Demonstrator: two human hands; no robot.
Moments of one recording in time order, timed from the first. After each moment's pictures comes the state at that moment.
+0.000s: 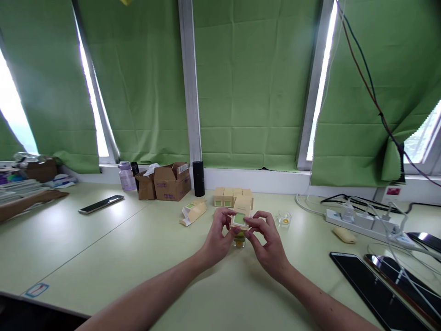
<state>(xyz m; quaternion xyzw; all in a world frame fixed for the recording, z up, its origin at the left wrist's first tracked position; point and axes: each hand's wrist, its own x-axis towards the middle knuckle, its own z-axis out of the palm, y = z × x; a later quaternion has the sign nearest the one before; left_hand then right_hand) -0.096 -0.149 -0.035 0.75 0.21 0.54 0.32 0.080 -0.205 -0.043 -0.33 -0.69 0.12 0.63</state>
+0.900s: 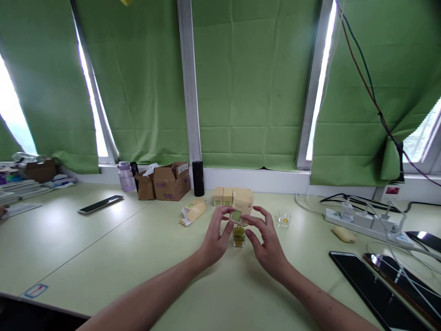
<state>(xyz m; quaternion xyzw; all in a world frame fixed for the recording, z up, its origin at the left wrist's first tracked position) -0.102 -0.151 -0.028 0.78 0.22 0.55 0.22 0.081 -0.204 -0.042 -0.39 -0.69 0.12 0.60</state>
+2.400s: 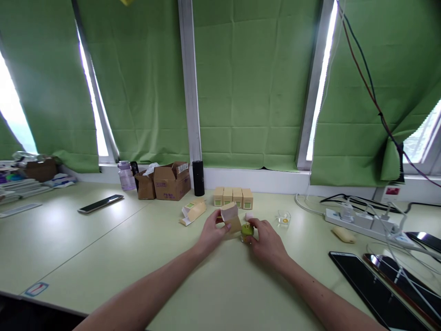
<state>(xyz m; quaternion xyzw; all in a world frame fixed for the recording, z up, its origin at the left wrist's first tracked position) -0.109 -0.117 -0.042 0.67 0.38 0.50 0.39 0.099 -0.182 -0.058 -0.61 -0.71 0.03 0.36</state>
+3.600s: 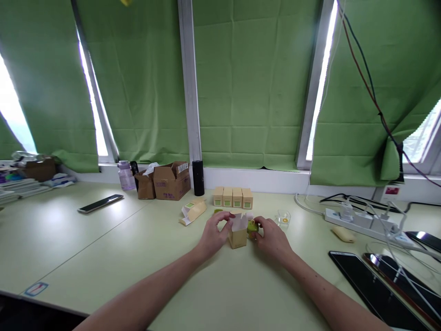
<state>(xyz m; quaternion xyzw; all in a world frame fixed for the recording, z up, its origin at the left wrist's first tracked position) -0.107 -0.131 -0.036 0.75 0.33 0.51 0.25 0.118 -0.167 -0.057 -0.66 -0.68 0.05 0.30</state>
